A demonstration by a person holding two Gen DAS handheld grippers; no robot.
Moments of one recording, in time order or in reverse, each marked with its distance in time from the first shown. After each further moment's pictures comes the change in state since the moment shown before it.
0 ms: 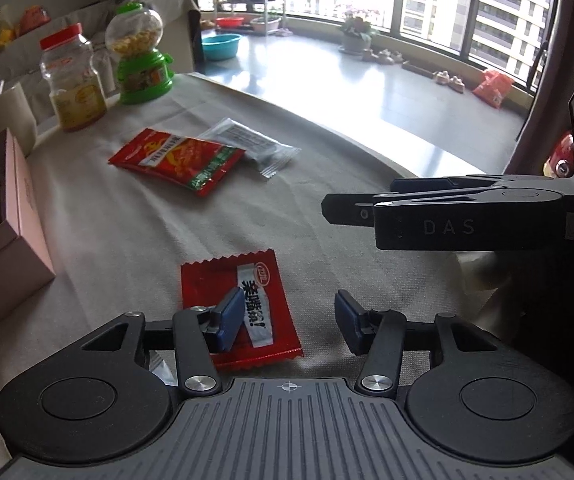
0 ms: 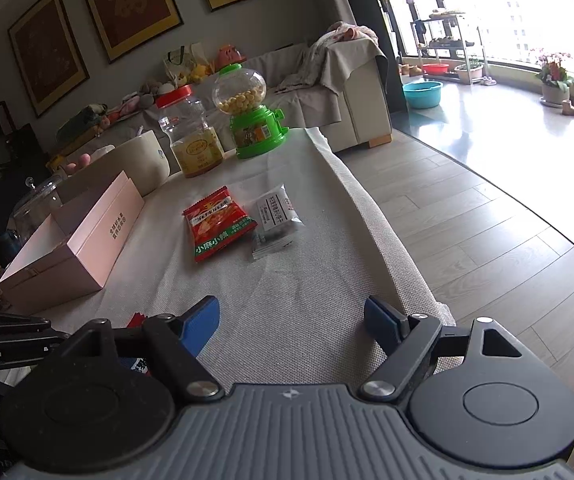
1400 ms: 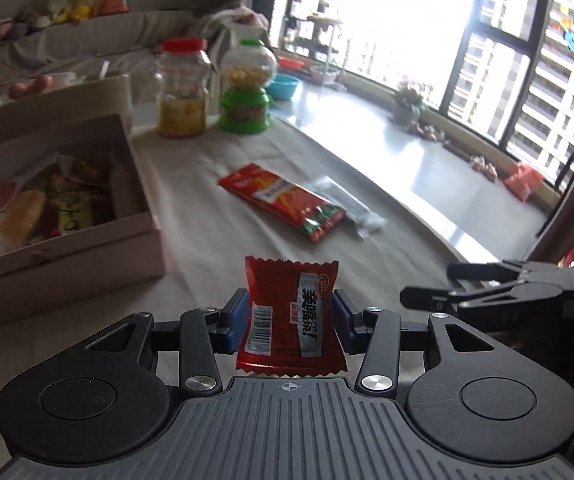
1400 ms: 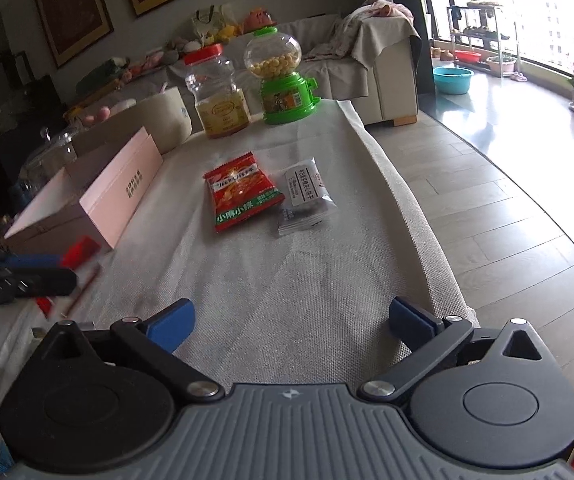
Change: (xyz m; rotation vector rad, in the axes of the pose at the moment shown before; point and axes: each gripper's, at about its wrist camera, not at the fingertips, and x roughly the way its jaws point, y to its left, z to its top) left arm -0.070 0.087 -0.020 -0.277 -0.178 0.029; right arm 0.017 0.019 0.010 -0.143 0.130 0.020
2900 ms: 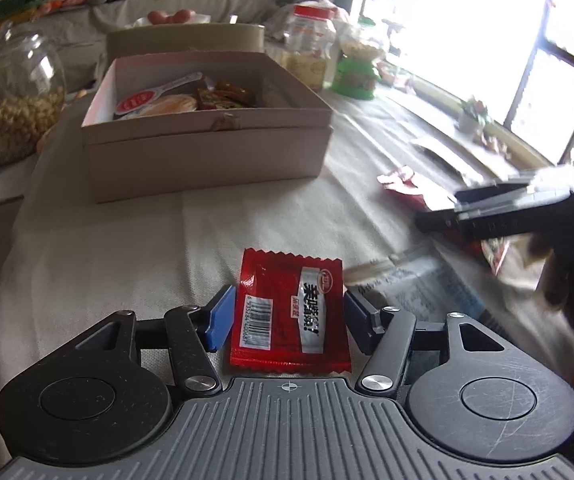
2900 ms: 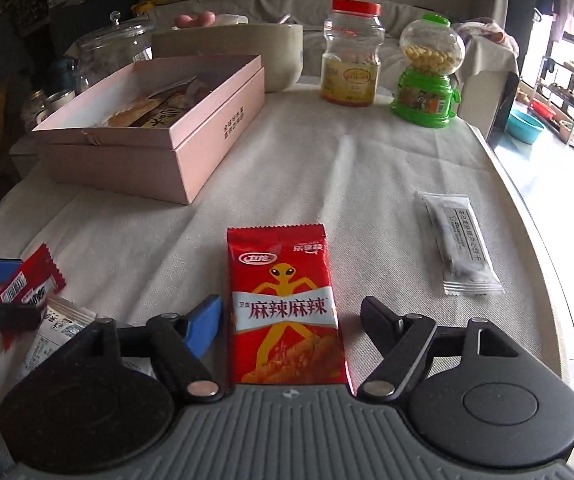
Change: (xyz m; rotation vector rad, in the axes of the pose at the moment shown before) left arm -0.033 0.067 -0.079 -0.064 0.046 0.169; right arm 0.062 0.109 0.032 -0.357 0.125 0.030
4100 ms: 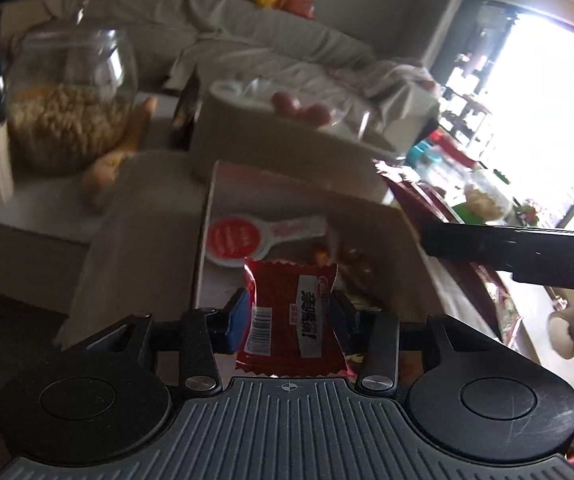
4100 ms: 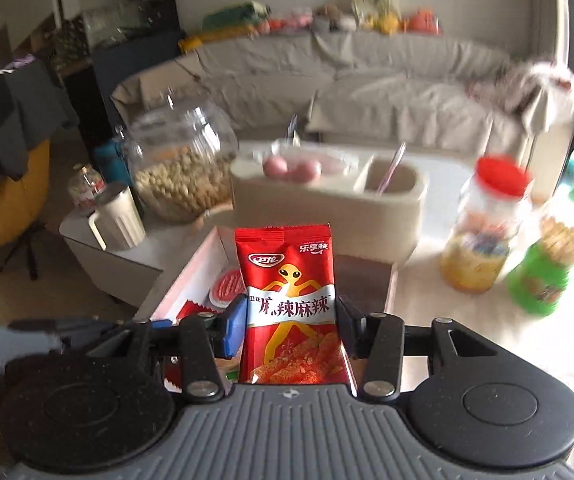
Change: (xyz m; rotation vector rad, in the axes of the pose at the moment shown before) left arm 0.050 0.131 0.148 -0.380 -0.086 0.065; right arm 0.032 0.081 0.219 0.015 -0.044 0.192
